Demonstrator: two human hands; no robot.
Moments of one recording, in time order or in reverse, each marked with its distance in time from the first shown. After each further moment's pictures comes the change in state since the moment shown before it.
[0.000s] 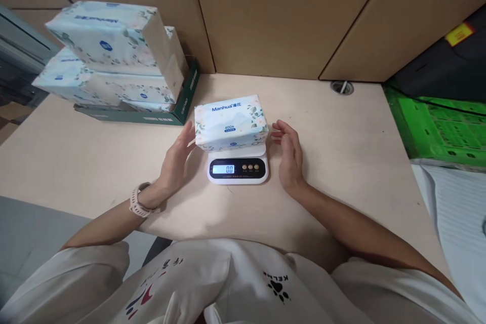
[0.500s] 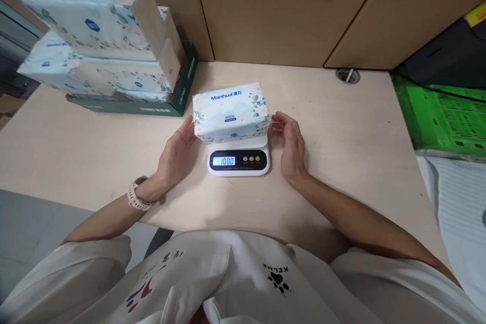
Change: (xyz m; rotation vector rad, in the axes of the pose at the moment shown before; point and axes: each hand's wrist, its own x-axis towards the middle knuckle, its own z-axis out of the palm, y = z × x) left_hand 0.000 0.000 -0.003 -0.089 -0.035 -0.094; right_hand 0.002 -0.001 0.001 -0.003 -0.015 0.035
